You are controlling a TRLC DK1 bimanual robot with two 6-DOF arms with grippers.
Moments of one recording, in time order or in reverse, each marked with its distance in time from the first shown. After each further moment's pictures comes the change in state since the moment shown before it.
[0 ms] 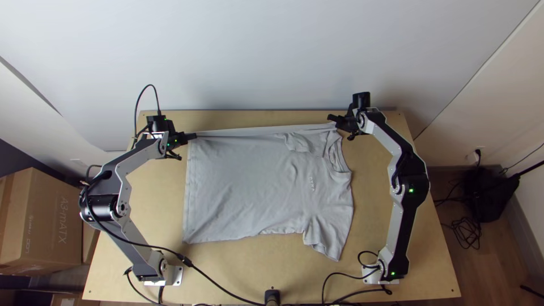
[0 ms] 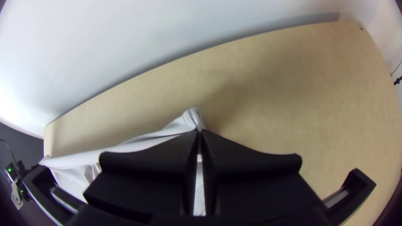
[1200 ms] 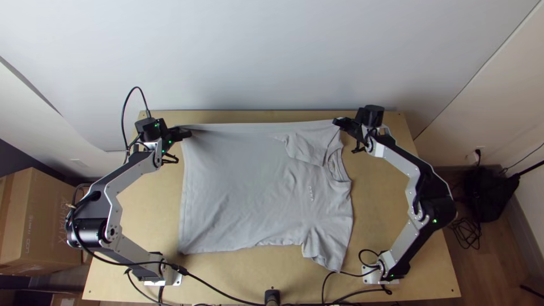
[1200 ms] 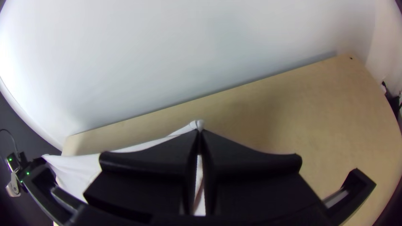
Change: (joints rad) left arm -0.013 -0.197 -0.196 0.294 -0.026 0.013; right arm 0.003 -0.309 -0.491 0.550 -0.019 0.014
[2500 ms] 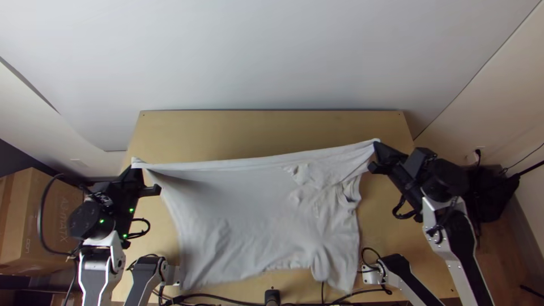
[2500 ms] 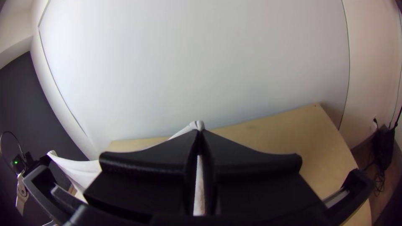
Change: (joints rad) left arm -0.036 -1.262 -0.434 -0.405 -0.067 0.019; right arm 0.148 -1.142 -0.397 -0.413 0.102 -0.013
